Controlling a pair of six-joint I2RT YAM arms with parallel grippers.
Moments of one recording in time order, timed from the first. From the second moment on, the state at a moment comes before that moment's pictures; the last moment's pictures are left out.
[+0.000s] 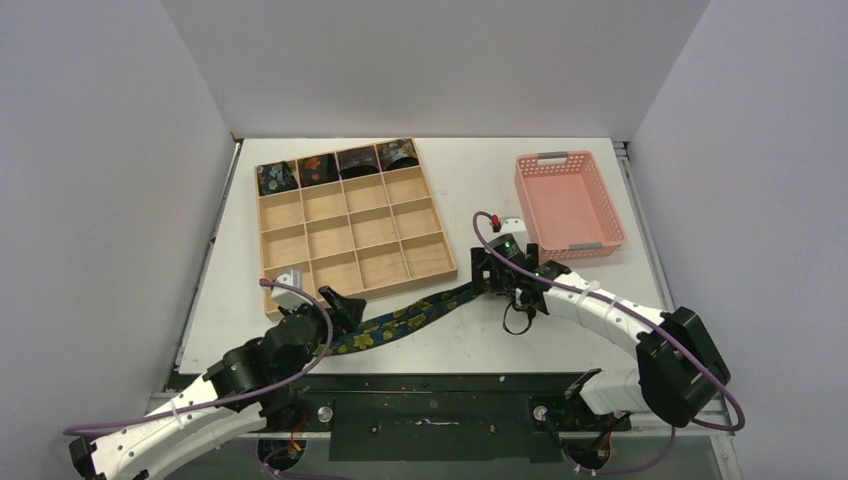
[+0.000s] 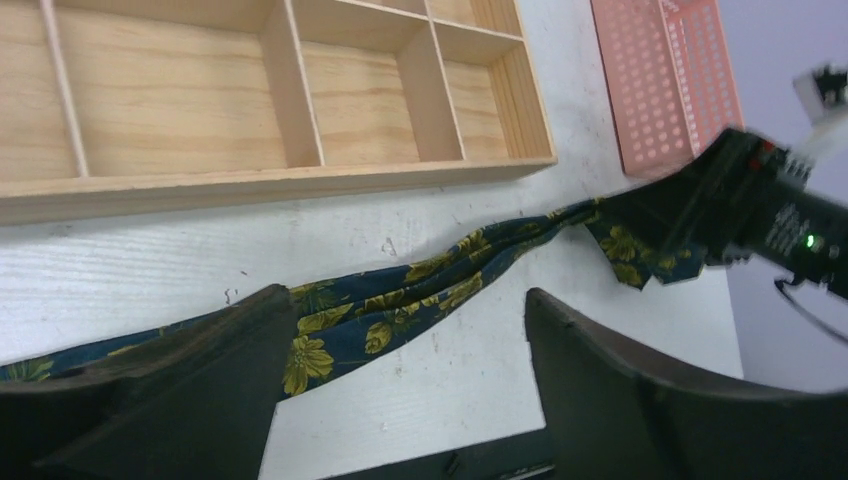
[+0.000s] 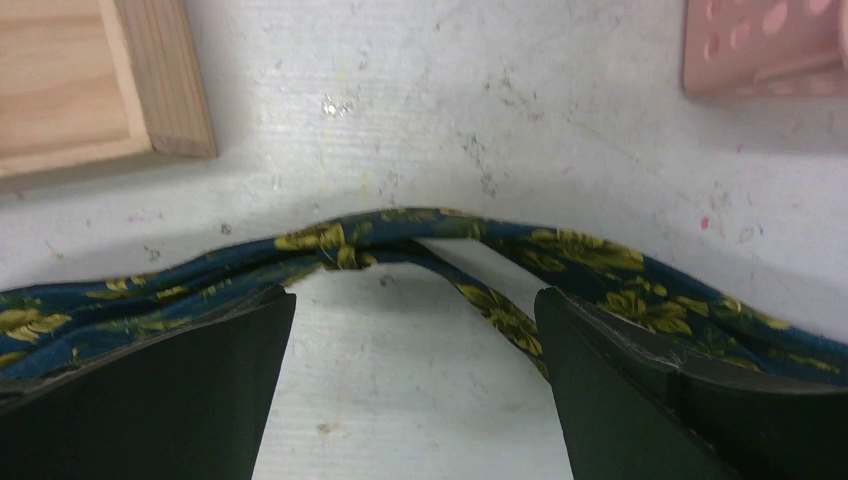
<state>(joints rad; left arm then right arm) -0.99 0.35 0.39 -0.49 -0.61 -0.98 0.64 1.33 0.76 -0.35 0.33 0.43</state>
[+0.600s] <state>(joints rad) -0.99 1.38 0.95 -0.25 0.08 0.11 0.60 0.61 0.73 -0.52 0.40 0.56</state>
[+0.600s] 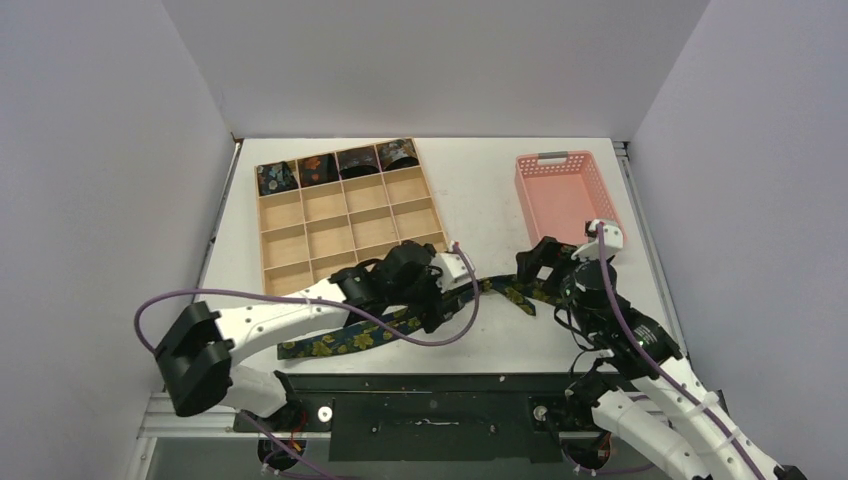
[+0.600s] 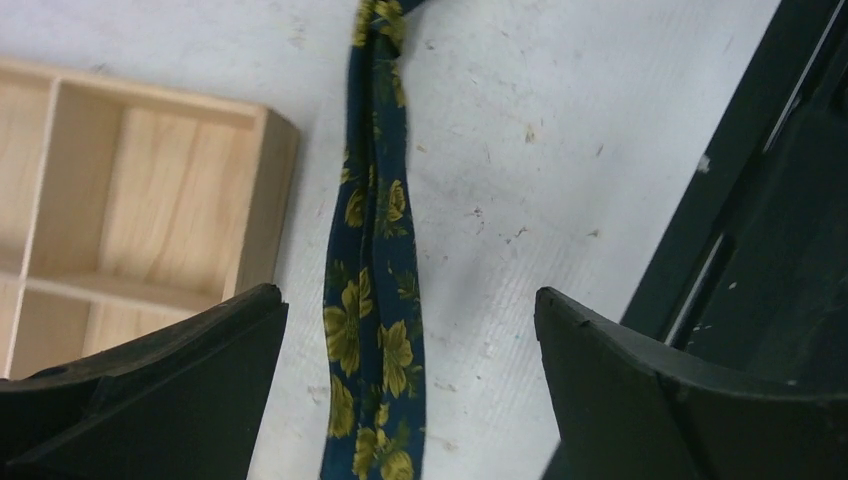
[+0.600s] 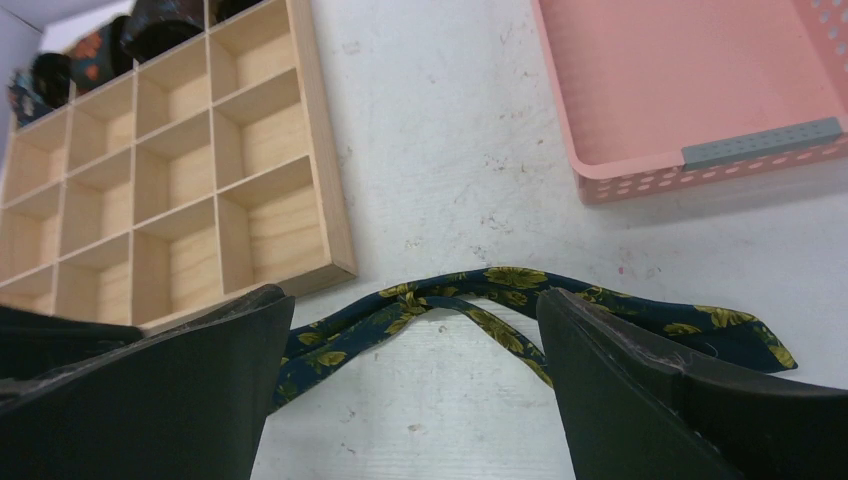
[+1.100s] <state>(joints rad) -0.96 1.86 1.28 -0.22 0.29 0.61 0.60 0.43 0.66 -0.64 0.28 0.67</state>
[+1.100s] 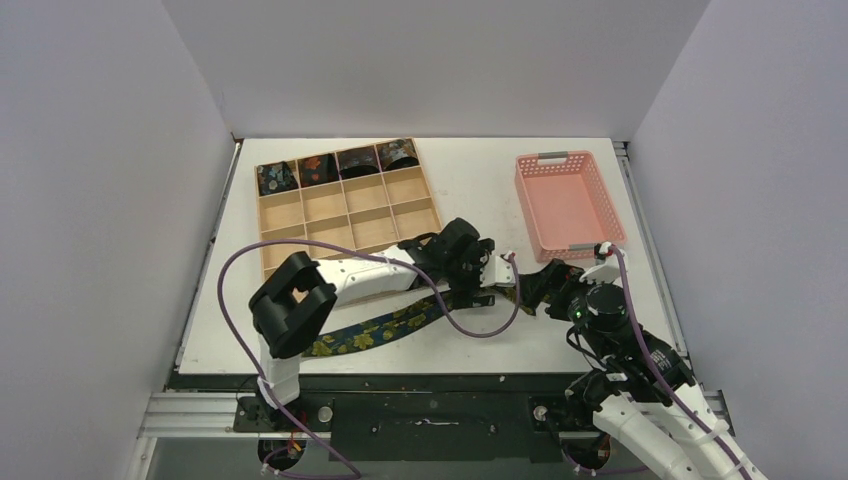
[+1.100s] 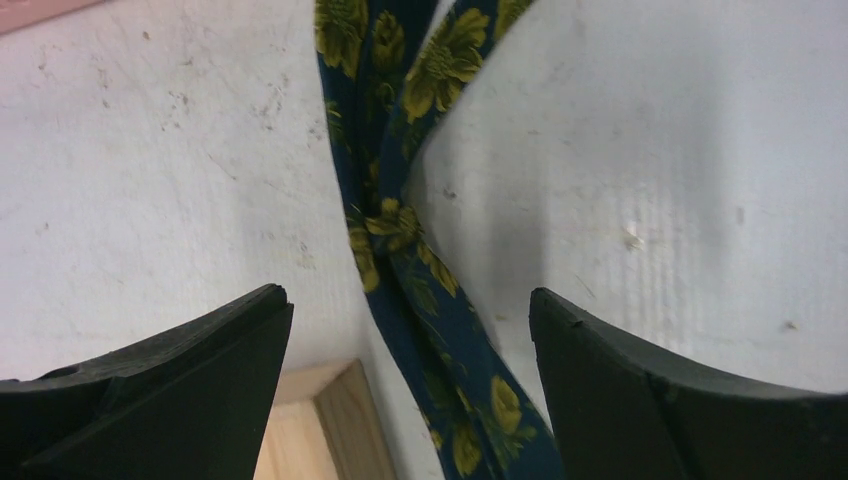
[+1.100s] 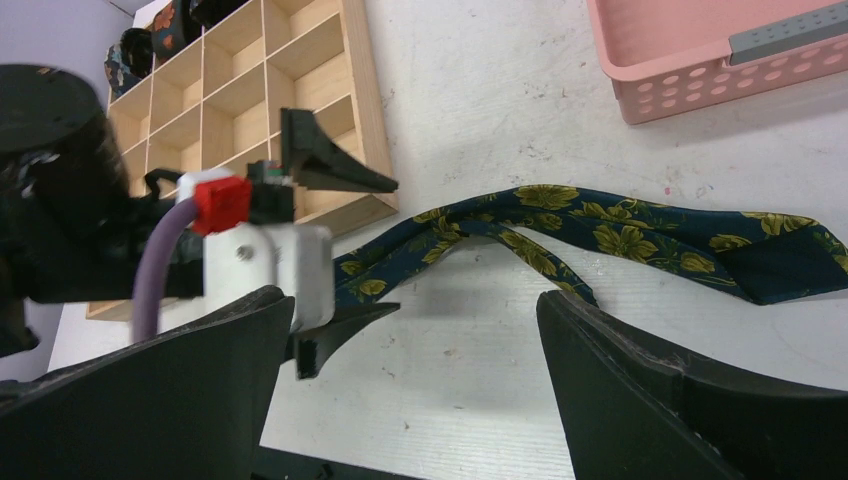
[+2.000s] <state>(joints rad) -0.89 1.88 1.26 -0.26 0.60 0.40 0.62 0.41 0.88 -0.74 0.36 0.63</state>
